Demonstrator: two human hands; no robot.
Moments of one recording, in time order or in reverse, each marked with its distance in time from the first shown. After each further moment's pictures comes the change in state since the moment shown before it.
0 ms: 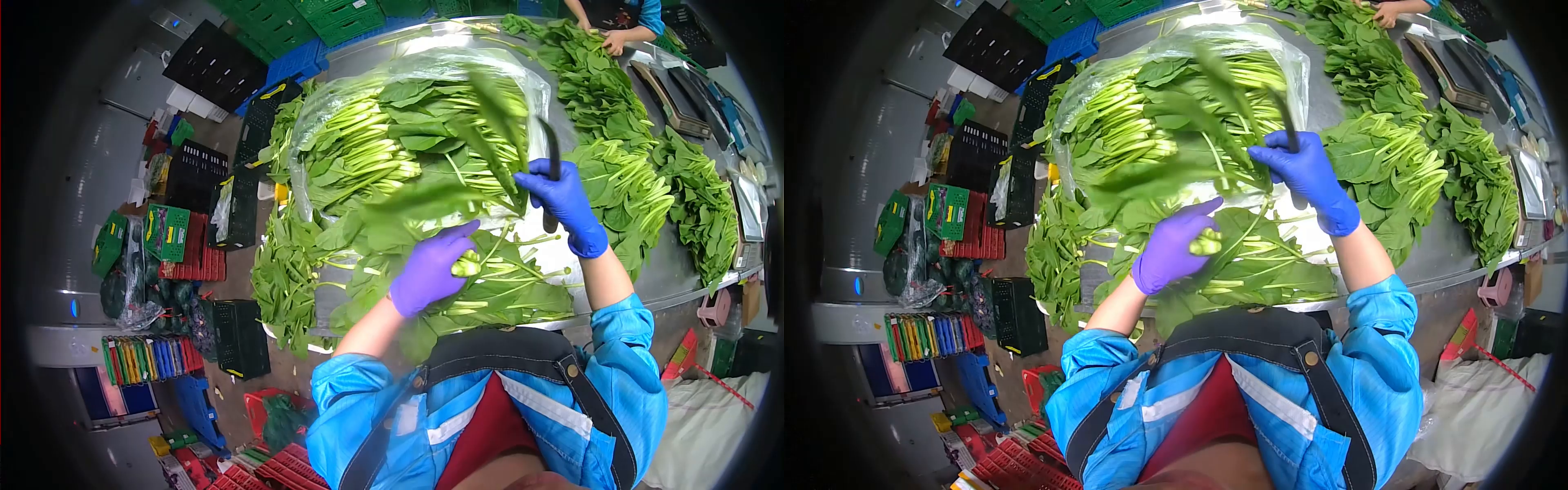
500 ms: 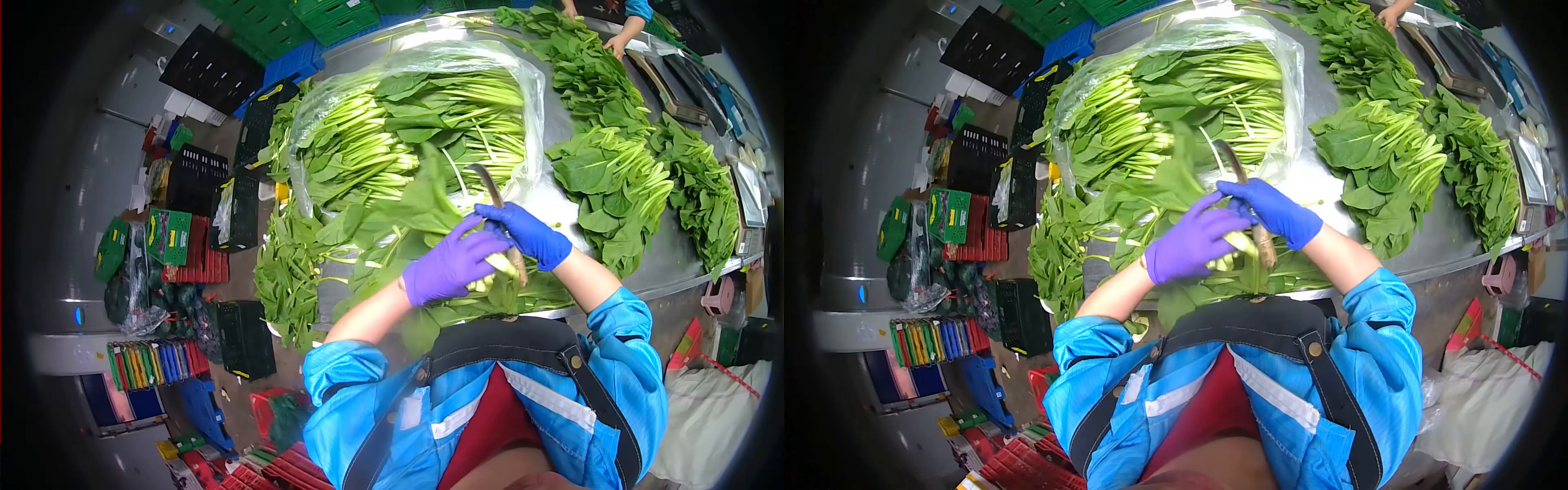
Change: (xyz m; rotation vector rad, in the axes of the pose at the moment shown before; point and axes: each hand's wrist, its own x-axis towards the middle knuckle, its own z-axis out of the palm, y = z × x) left_hand 0.007 0.005 0.009 0.254 -0.210 0.540; right_hand -0.022 0.067 0.050 0.429 -0.355 0.456
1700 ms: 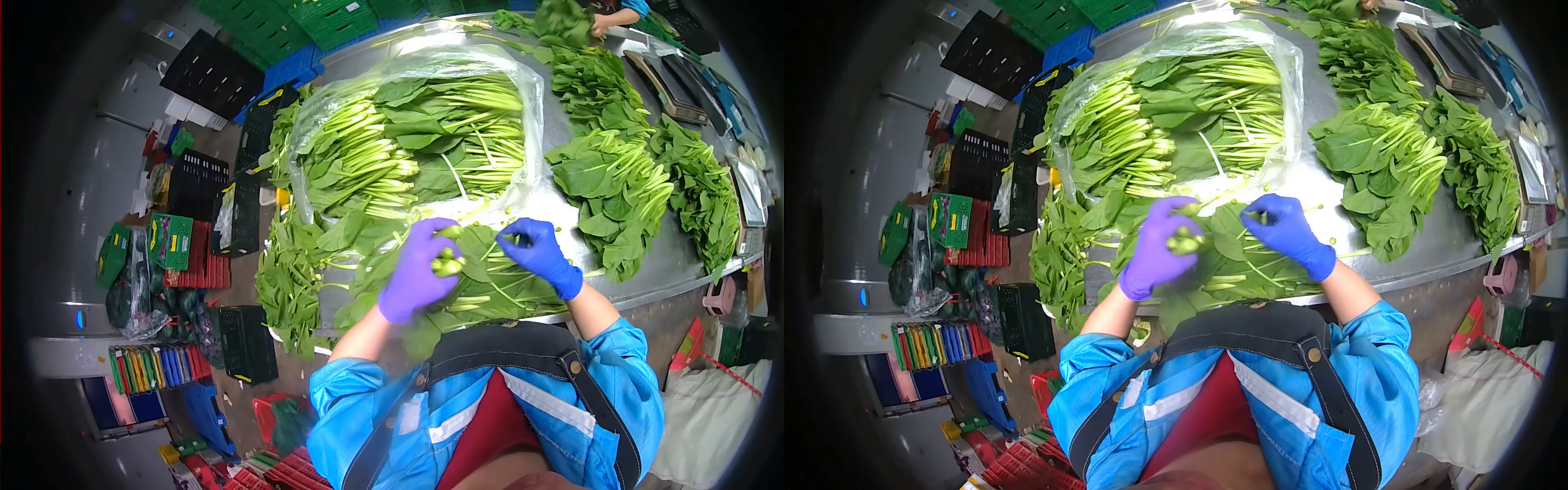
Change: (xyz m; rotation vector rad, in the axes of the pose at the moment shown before) left_hand -0.022 0.012 -0.021 -0.368 0.298 -0.689; right_hand -0.026 0.034 -0.023 -0.774 0.346 -0.605
